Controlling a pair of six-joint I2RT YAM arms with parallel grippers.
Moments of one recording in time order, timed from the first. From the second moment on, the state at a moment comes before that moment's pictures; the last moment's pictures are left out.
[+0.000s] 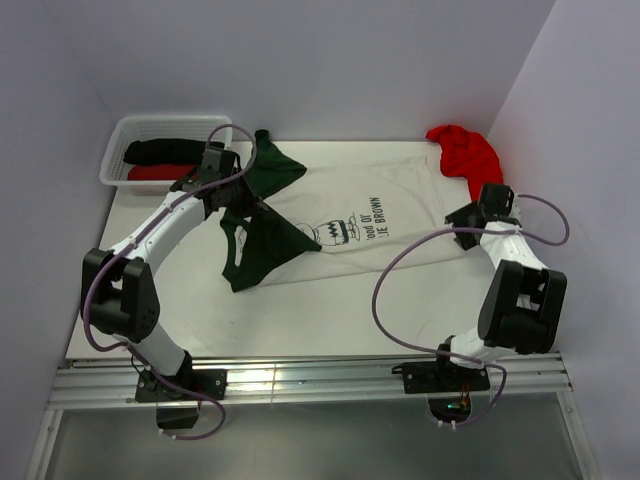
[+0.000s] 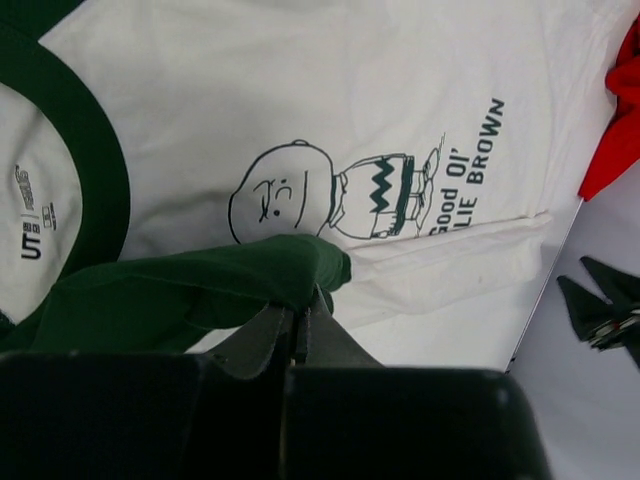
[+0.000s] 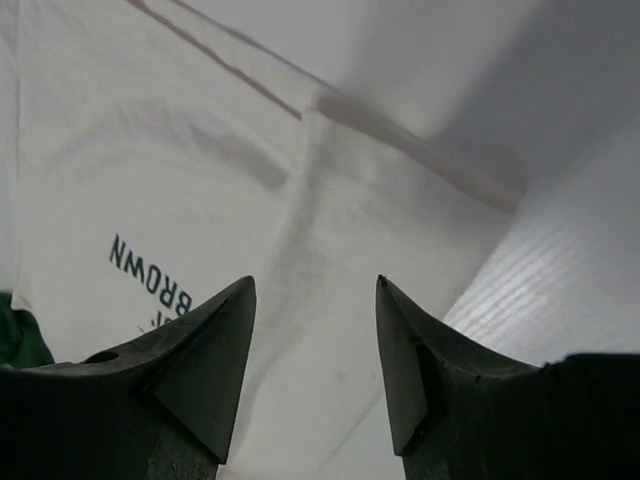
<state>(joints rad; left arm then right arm) -0.32 1.63 1.32 -0.52 0.18 -0.83 -0.29 1.49 0.94 -0.35 0.00 0.86</state>
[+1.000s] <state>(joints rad) -0.28 1.87 1.56 -0.55 0.11 -0.72 0.30 1.24 0.73 -0.06 -0.26 0.58</state>
